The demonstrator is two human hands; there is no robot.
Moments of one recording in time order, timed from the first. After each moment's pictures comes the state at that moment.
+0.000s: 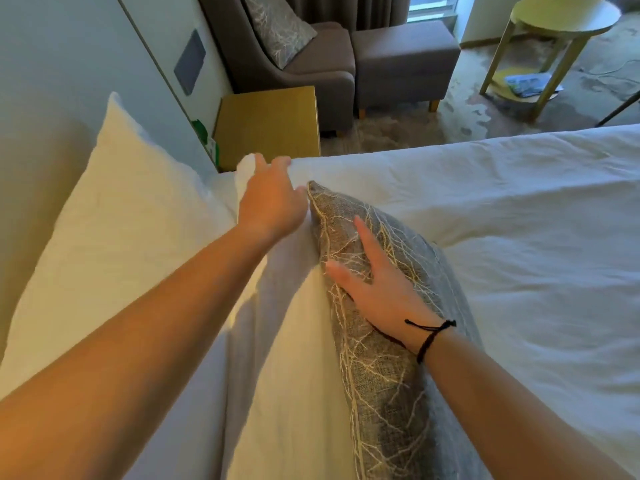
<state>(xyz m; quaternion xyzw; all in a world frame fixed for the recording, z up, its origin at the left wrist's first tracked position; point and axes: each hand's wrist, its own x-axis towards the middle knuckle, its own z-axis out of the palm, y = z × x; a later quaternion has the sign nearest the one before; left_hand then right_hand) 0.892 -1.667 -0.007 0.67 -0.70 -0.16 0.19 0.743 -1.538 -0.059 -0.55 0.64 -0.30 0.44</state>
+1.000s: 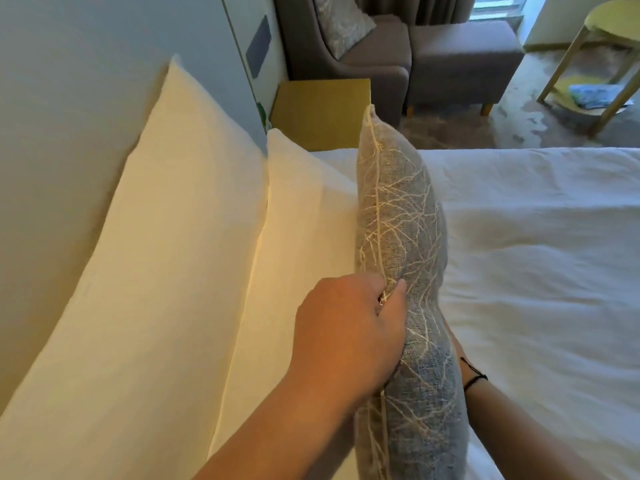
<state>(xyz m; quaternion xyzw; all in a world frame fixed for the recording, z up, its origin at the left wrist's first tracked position) 0.933 -1.458 0.030 0.61 -0.71 -0.22 0.28 0.748 -1.469 -0.186 -0.22 0.63 -0.37 0.65</state>
